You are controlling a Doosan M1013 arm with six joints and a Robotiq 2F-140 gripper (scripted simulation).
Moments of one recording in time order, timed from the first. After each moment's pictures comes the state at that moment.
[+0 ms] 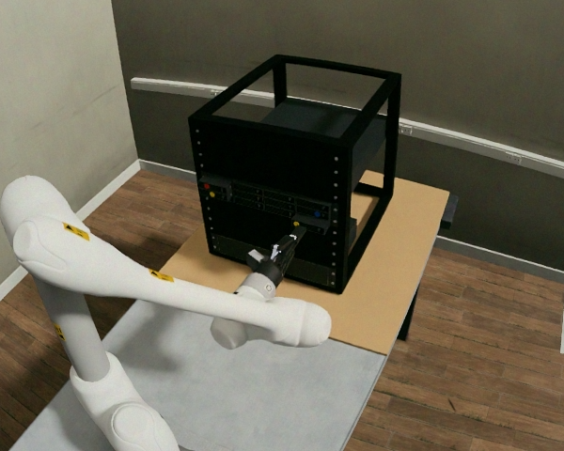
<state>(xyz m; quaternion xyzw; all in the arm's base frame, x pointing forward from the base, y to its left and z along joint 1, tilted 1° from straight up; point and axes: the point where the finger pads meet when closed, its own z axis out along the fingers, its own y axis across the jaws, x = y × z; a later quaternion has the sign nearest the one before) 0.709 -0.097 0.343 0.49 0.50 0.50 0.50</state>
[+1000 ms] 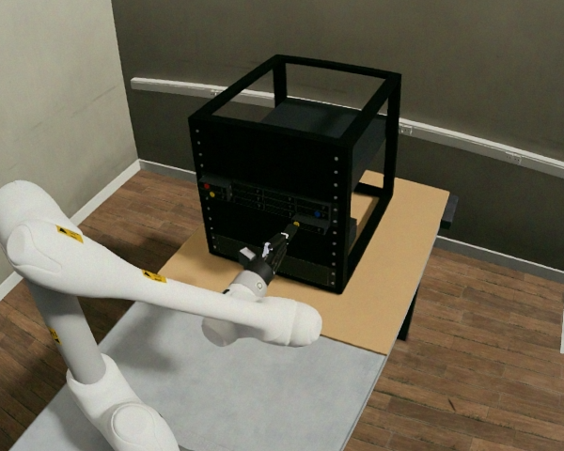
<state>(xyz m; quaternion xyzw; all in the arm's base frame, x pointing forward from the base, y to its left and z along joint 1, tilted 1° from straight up) 0.706 -0.073 0.345 0.49 0.50 0.50 0.50</state>
